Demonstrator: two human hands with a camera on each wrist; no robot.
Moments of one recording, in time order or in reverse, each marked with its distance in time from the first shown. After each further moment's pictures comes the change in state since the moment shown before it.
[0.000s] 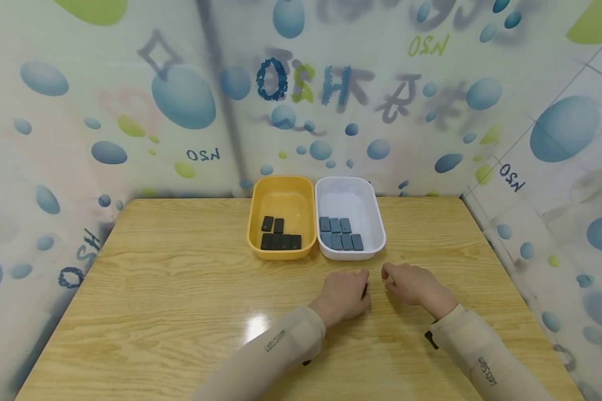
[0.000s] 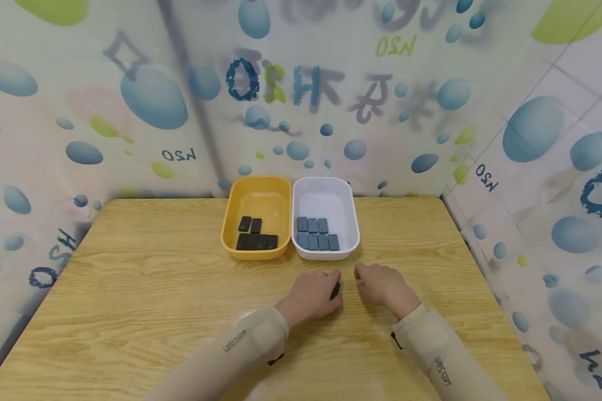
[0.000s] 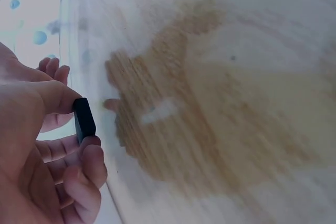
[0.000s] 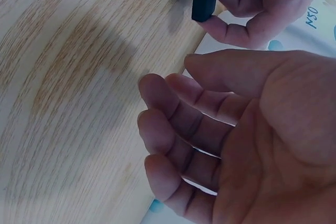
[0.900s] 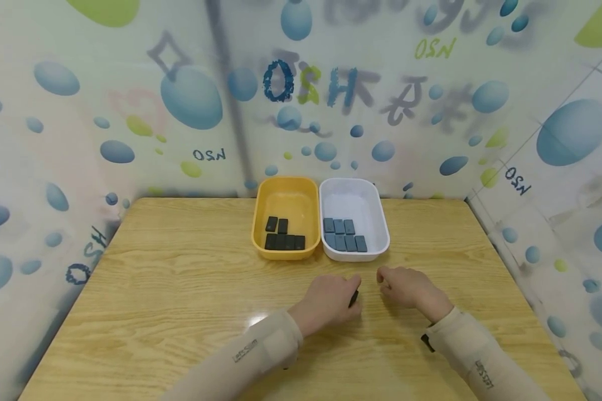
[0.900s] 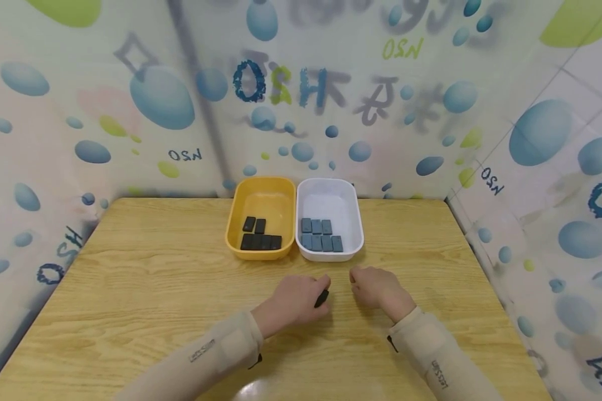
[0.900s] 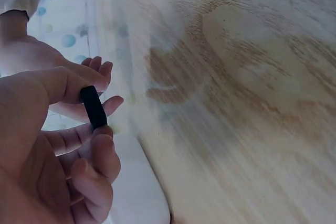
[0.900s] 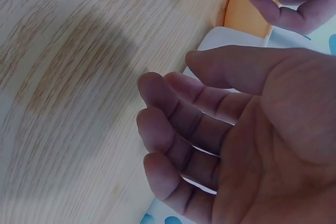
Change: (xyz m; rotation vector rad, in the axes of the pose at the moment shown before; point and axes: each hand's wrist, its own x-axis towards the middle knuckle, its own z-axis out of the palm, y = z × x) left_hand -0.042 -0.018 -0.031 -0.027 -0.015 0.063; right_hand 0.007 -0.015 0.003 0.003 -0.032 -0.004
